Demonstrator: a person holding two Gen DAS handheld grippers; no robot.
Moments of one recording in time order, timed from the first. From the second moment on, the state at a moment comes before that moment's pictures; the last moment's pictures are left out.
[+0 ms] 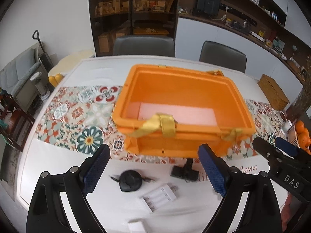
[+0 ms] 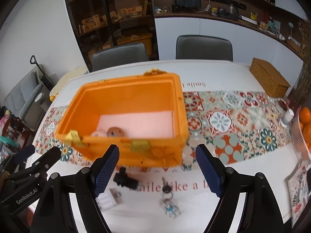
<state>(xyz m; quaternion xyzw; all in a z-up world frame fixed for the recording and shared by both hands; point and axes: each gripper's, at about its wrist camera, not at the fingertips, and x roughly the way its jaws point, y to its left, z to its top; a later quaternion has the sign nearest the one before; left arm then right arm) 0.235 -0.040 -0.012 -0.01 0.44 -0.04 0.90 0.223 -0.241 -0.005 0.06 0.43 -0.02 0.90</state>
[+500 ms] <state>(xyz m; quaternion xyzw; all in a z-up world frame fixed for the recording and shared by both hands) 0.214 -0.050 -0.055 0.00 0.48 -0.03 0.88 0.194 -0.252 -0.054 0.07 0.49 -0.02 0.87</state>
